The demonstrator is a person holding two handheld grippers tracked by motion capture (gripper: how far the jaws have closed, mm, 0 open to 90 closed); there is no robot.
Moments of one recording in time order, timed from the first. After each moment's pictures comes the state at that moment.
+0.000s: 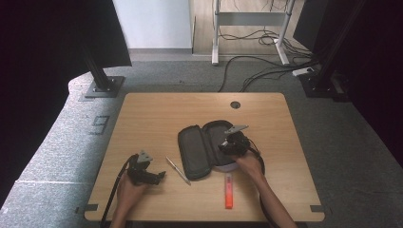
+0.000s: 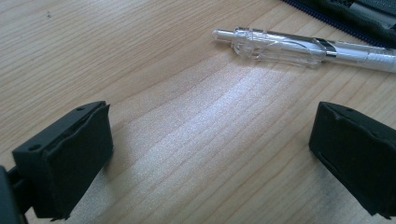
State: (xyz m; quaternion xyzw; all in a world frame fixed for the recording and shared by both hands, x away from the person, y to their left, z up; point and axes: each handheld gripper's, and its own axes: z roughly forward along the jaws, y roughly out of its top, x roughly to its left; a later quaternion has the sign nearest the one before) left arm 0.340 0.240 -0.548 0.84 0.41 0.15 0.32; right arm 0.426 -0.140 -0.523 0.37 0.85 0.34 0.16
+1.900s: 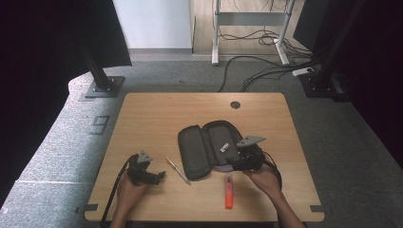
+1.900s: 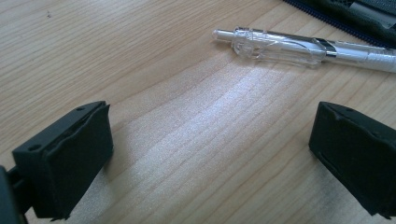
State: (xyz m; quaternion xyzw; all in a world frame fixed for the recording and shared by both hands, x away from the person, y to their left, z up) left arm 0.340 0.240 -0.548 0.84 0.41 0.15 0.32; right arm 0.350 -0.170 -0.479 0.35 0.85 0.37 0.15
